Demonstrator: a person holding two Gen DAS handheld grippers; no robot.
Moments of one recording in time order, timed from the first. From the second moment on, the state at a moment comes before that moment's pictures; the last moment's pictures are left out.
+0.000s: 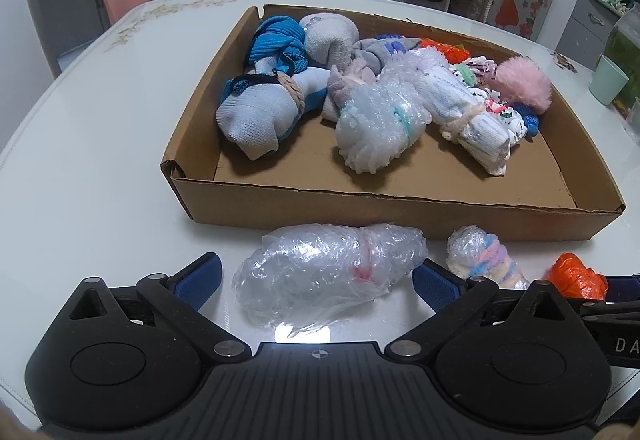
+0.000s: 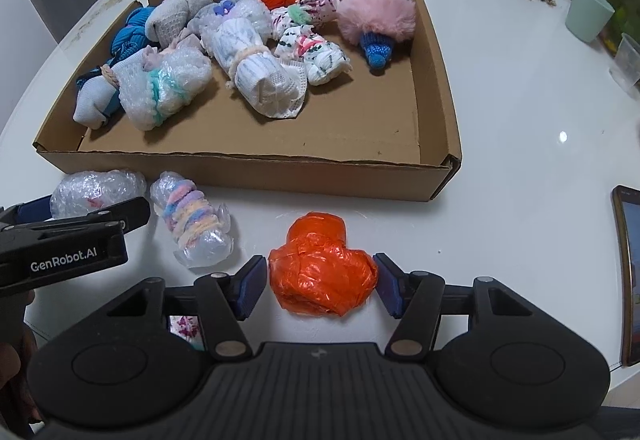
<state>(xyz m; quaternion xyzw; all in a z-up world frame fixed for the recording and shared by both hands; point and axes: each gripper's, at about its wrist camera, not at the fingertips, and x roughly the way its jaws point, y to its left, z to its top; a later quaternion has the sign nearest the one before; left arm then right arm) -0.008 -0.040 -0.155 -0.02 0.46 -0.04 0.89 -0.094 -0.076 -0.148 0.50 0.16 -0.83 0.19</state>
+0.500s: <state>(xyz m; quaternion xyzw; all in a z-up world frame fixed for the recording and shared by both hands) -0.010 -0.039 -0.158 0.01 0.45 -0.03 0.89 -0.093 -0.076 -0.146 0.50 0.17 -0.83 0.20</state>
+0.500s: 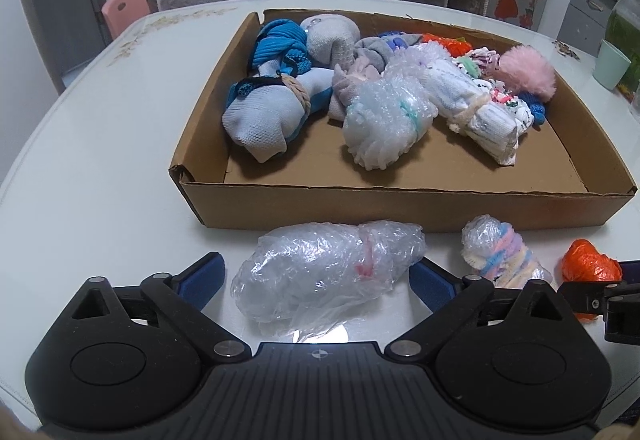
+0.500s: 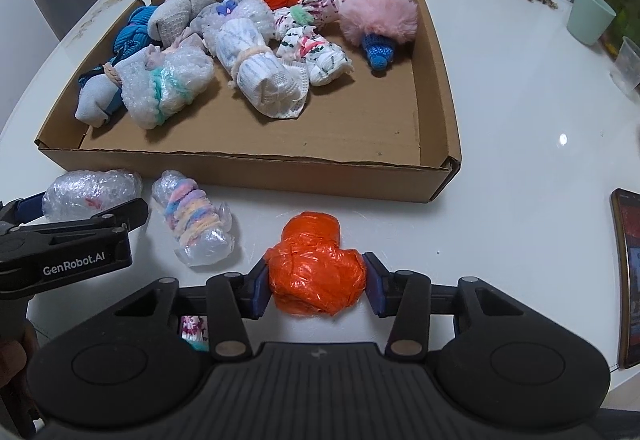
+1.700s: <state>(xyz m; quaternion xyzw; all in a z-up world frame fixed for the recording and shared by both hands) 0.008 -0.073 -0.060 0.04 0.39 -0.15 0.91 -0.126 -0.057 -0.050 0.38 0.13 -0.88 0.27</state>
